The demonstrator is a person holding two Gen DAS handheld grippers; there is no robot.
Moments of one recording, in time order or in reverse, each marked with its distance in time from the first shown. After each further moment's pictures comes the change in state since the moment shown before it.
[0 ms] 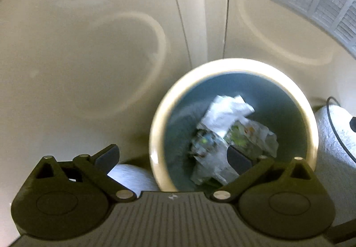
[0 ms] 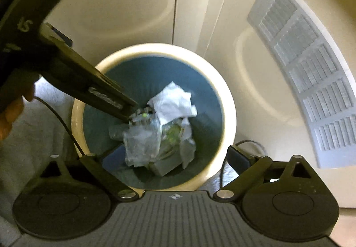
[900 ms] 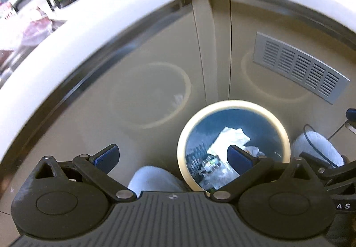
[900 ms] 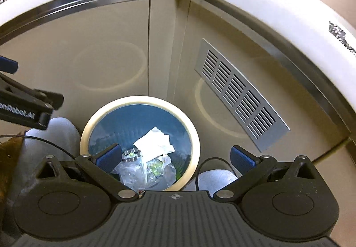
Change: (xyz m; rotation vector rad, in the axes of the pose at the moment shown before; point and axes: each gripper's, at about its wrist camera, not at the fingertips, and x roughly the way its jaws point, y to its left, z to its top) left arm -0.144 0.013 -0.075 -0.108 -0.280 0.082; right arm -0.105 -0.007 -0.050 0.116 -0.292 -0.105
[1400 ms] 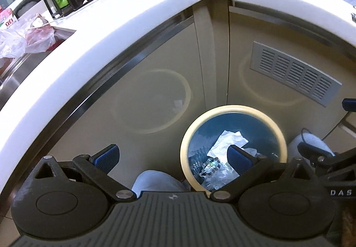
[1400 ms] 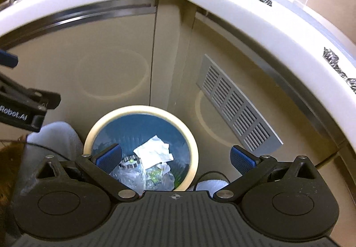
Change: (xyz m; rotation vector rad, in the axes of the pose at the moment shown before) left arm -0.022 0.022 0.011 0.009 -0.003 -0.036; right arm -0.025 0.003 0.010 -0.012 -0.047 -0.011
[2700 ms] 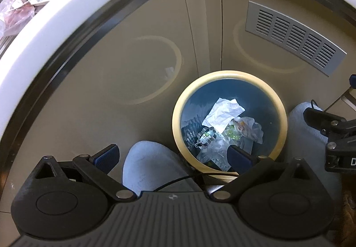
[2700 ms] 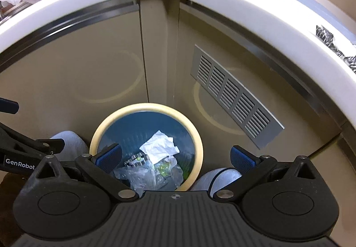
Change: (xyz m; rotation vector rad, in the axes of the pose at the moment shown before) left arm 0.036 -0.016 -0.012 0.047 0.179 -0.026; right arm 0.010 -0.007 0.003 0.113 0.089 0.016
